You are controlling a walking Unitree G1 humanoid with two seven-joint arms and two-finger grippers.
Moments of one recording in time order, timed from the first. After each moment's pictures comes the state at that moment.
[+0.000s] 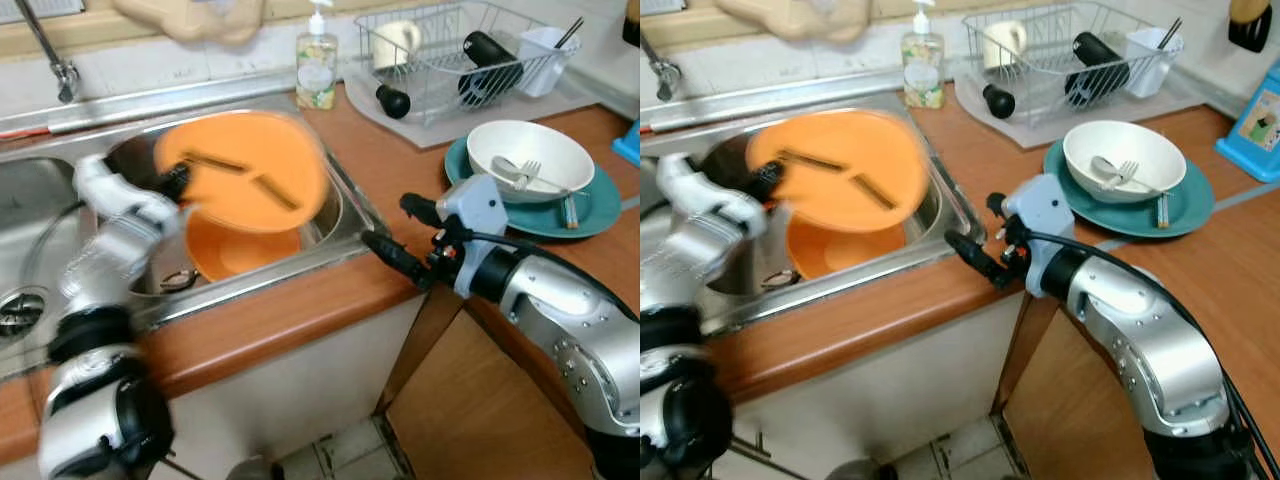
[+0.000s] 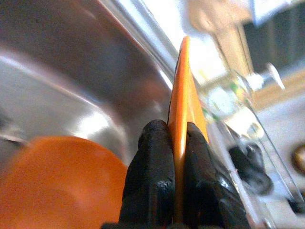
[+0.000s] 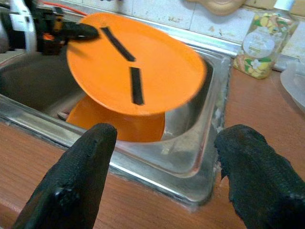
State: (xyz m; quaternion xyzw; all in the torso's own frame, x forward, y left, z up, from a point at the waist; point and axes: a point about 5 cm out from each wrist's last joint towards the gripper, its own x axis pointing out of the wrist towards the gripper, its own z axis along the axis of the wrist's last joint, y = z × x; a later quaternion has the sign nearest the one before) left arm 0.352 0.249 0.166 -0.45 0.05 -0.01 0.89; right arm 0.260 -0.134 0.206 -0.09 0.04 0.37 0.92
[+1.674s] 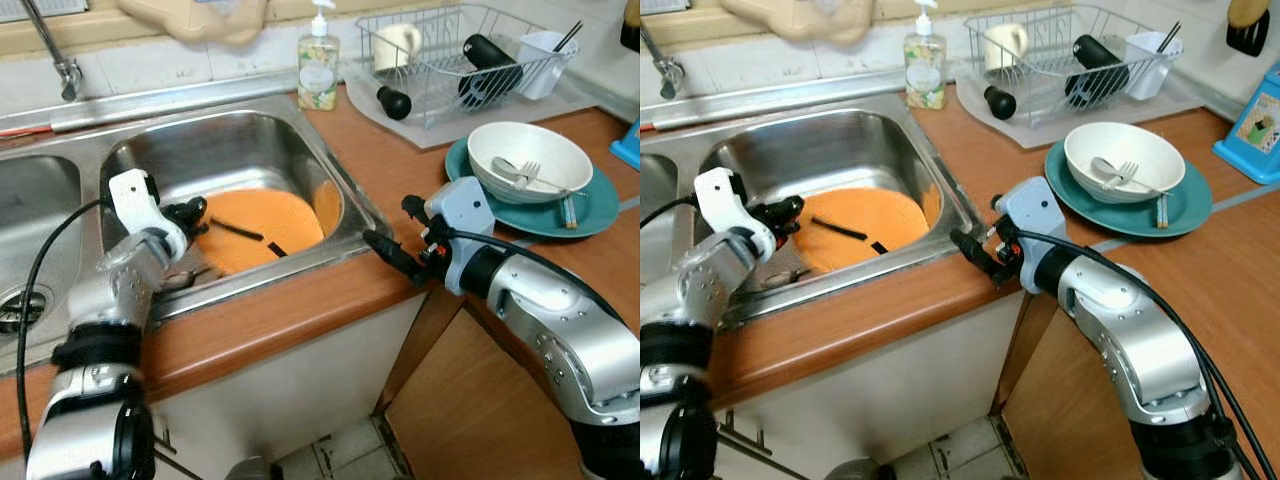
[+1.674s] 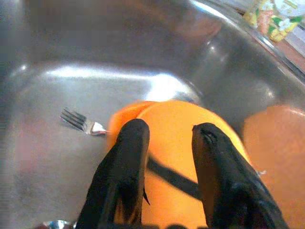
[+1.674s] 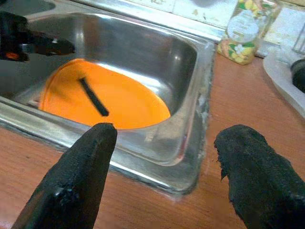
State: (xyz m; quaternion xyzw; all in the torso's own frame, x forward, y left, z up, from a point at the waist) left arm 0.349 0.233 0.138 -0.16 0.13 -0.01 0.98; right arm 0.273 -0.133 0.194 -0.11 0.06 0.33 0.94
